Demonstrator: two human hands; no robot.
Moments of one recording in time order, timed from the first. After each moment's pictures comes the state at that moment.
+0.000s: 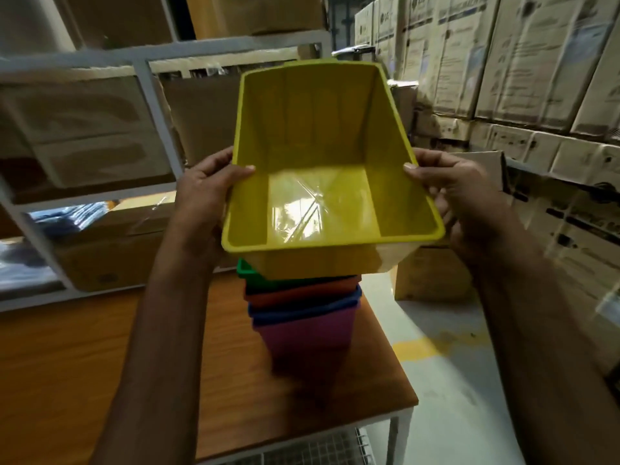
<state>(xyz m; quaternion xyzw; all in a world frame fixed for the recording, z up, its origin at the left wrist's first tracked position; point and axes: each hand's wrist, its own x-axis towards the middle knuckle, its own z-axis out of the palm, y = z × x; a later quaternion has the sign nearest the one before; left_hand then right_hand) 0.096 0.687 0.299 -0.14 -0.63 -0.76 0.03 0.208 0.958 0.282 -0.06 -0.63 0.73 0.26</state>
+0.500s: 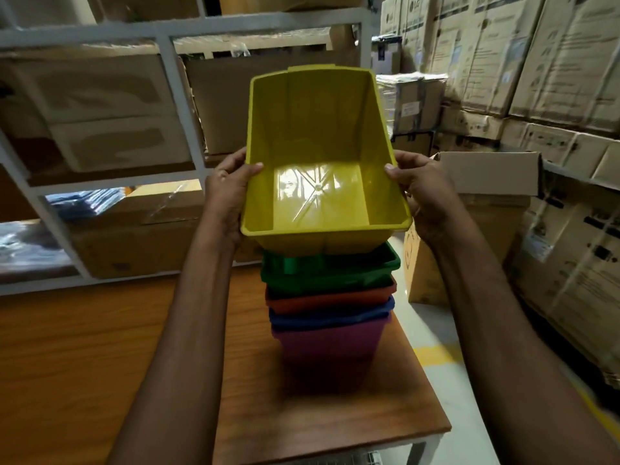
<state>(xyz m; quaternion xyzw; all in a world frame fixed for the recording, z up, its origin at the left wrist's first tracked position) -0.013 0.677 0.261 -0.10 -0.61 -0.79 0.06 0.081 0.932 0.258 -0.08 -0.63 0.73 0.24</state>
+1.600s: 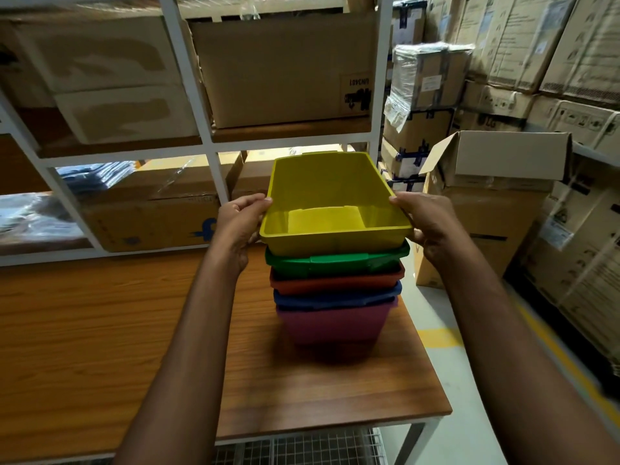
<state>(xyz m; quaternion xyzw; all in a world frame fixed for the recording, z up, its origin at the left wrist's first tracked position) -0.013 0.663 0.179 0.03 -0.68 -0.73 -0.01 0.073 0.939 0.189 -0.22 -0.64 0.72 0.17</state>
